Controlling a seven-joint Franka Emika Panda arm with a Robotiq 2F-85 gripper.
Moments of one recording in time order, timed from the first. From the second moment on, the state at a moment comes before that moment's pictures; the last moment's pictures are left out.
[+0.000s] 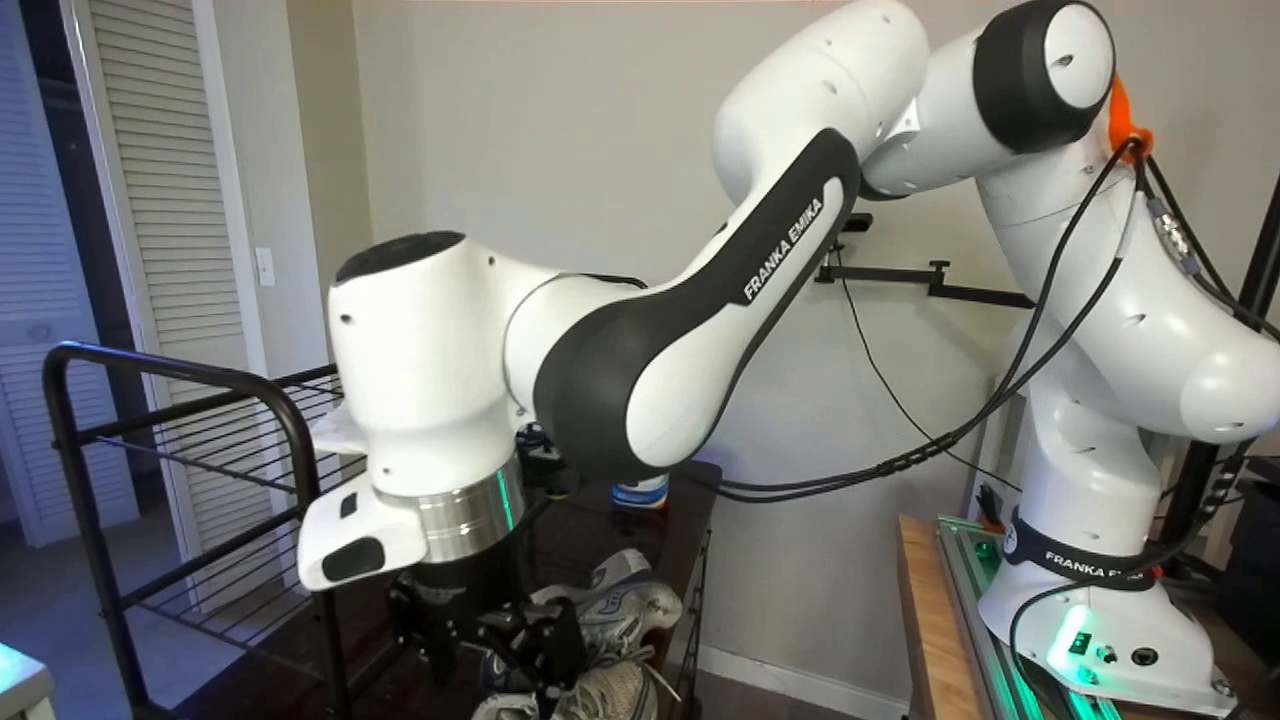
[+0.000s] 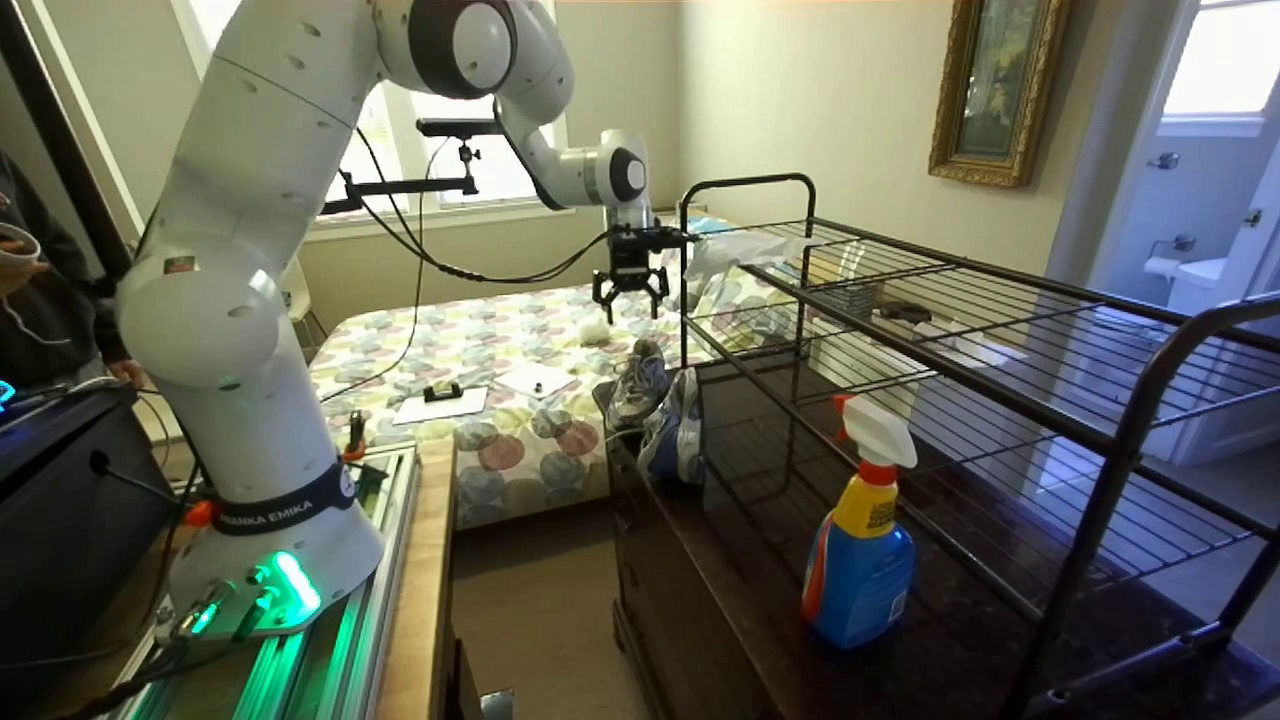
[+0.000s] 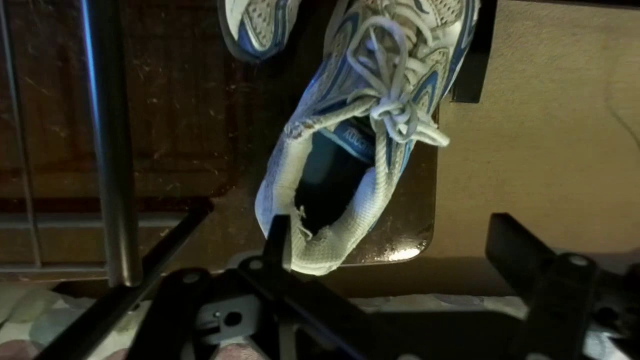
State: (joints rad) arm 0.36 0.61 0.41 -1.70 -0.39 2.11 -0.68
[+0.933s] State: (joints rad) arm 0.42 0.69 0.35 -1.64 -0.36 2.17 -0.56
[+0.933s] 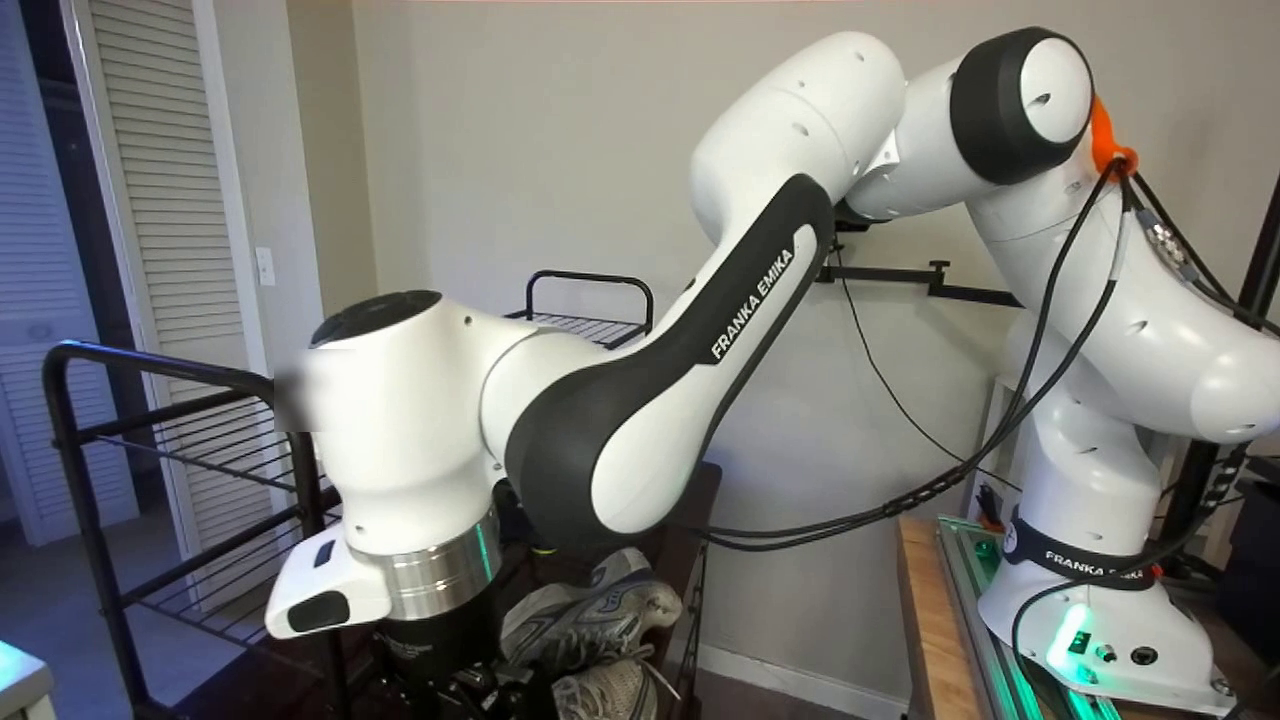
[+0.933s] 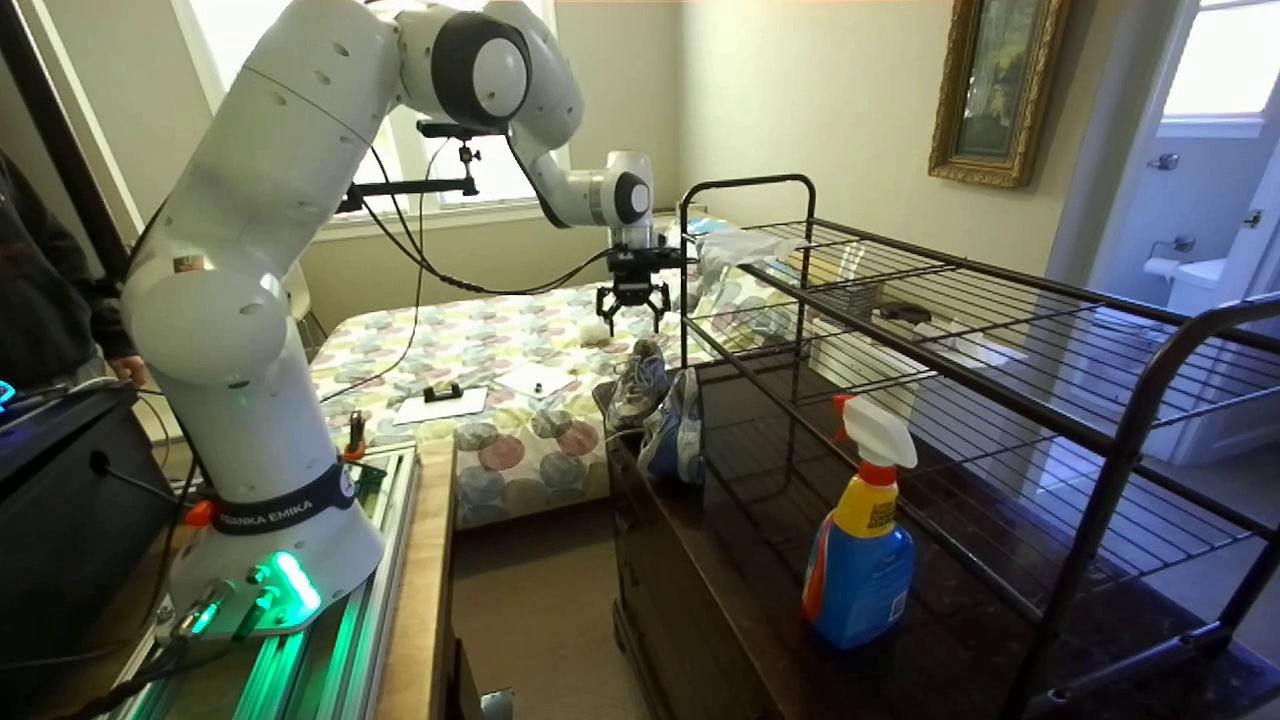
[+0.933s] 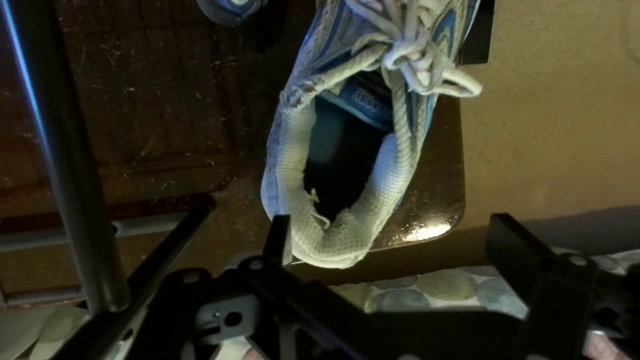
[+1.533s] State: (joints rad) arm 0.43 0.70 0.33 -1.73 -0.36 2.30 -0.35
